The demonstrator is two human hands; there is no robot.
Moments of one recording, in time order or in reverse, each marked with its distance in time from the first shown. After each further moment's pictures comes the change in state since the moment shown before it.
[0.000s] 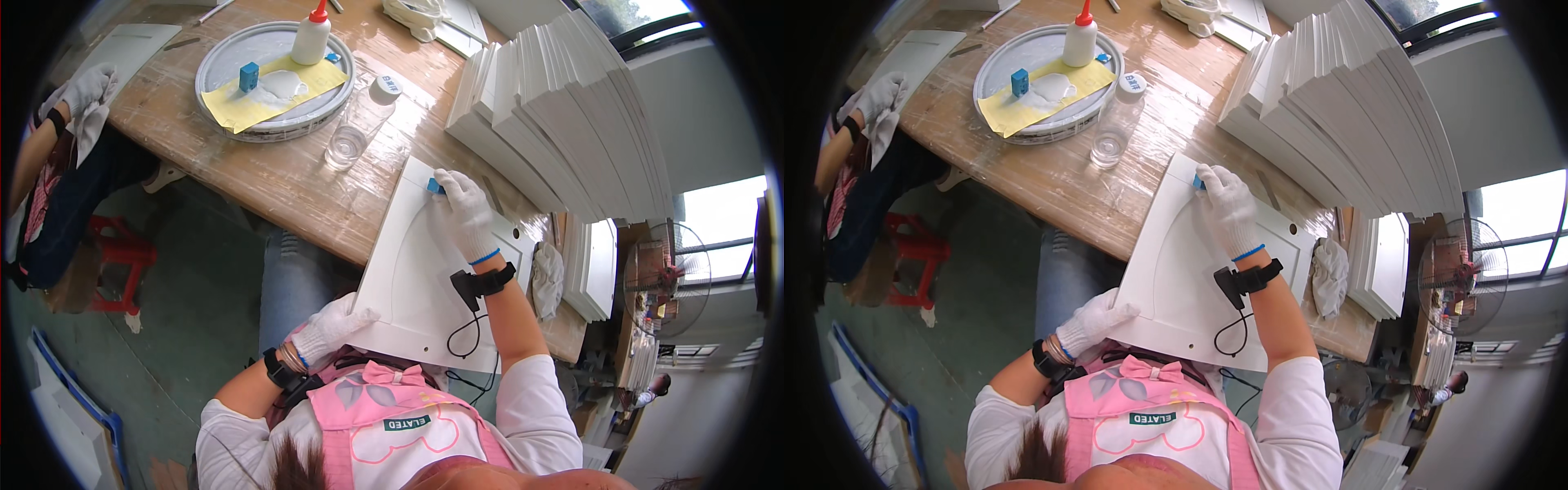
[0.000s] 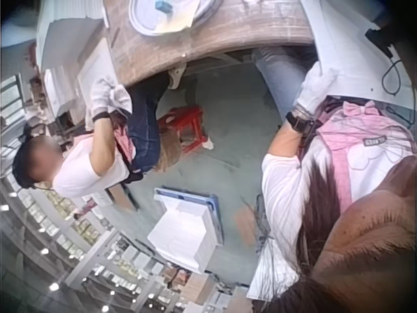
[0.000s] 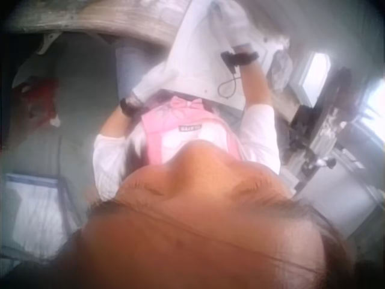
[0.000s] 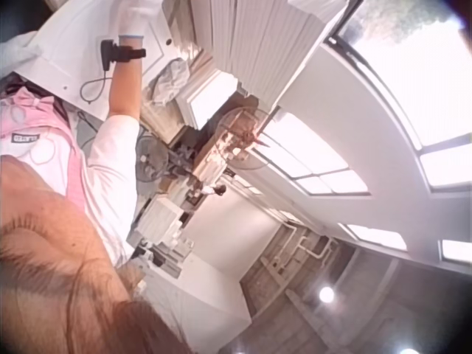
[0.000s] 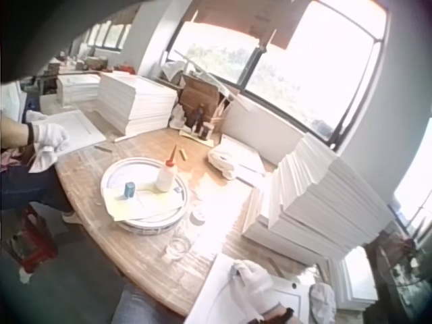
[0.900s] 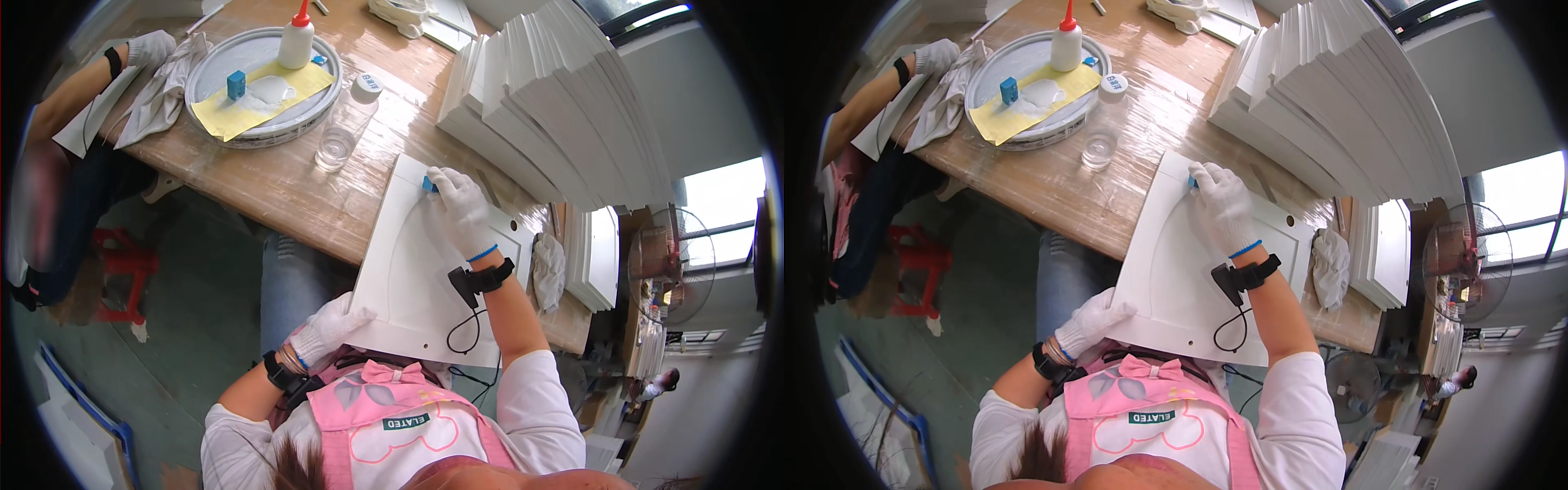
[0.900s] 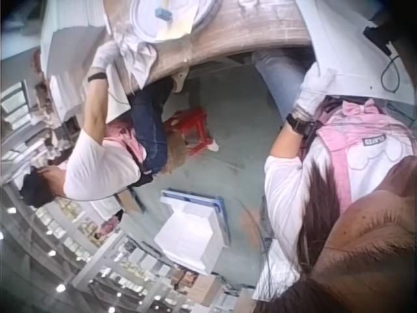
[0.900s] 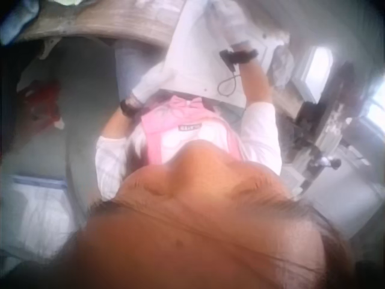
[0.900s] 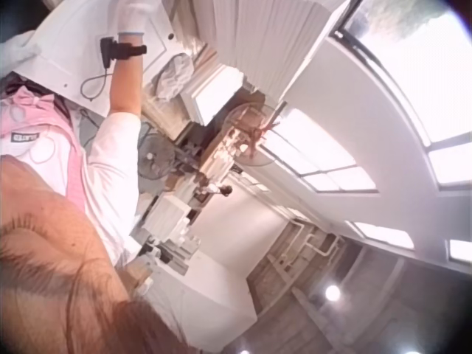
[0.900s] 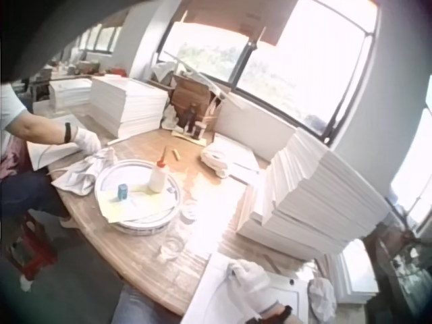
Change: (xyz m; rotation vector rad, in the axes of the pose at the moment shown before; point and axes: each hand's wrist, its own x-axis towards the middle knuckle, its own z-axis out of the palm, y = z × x) left_hand -0.002 0.001 -0.001 0.116 0.042 -0.008; right_hand -0.001 -0.005 -0.006 -0.043 -0.006 -0.005
